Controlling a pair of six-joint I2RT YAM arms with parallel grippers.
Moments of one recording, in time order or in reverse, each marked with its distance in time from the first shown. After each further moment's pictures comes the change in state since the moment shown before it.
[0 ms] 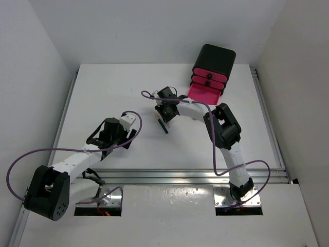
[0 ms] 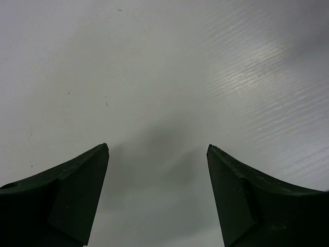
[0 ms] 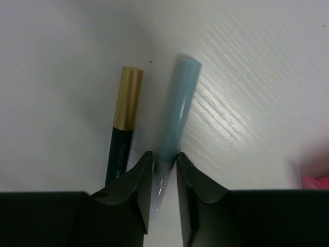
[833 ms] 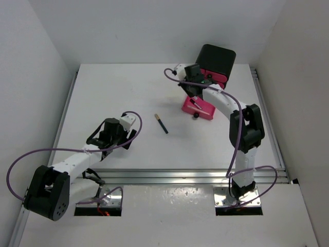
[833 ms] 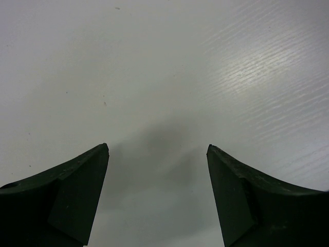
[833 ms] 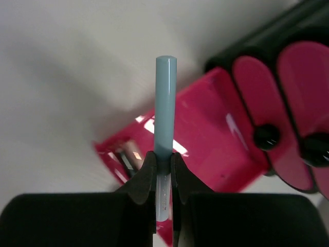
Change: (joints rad) left arm 0.000 0.000 -0.003 0.003 0.005 0.003; right arm -0.199 -0.222 0.014 0.011 0.135 -0.295
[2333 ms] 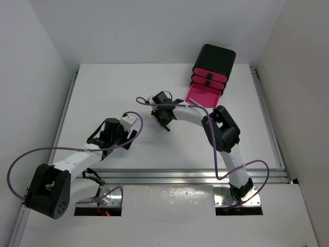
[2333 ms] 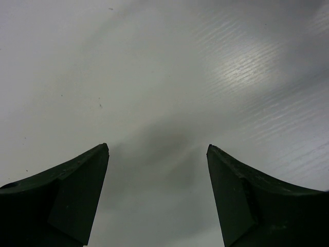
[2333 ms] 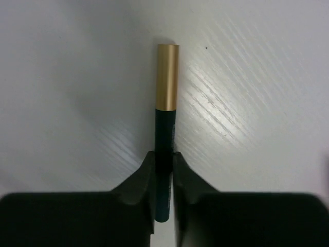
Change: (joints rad) left arm 0.000 0.017 0.000 0.006 0.018 0.015; right arm 0.269 0.200 -0.046 -0.028 -0.116 0.290
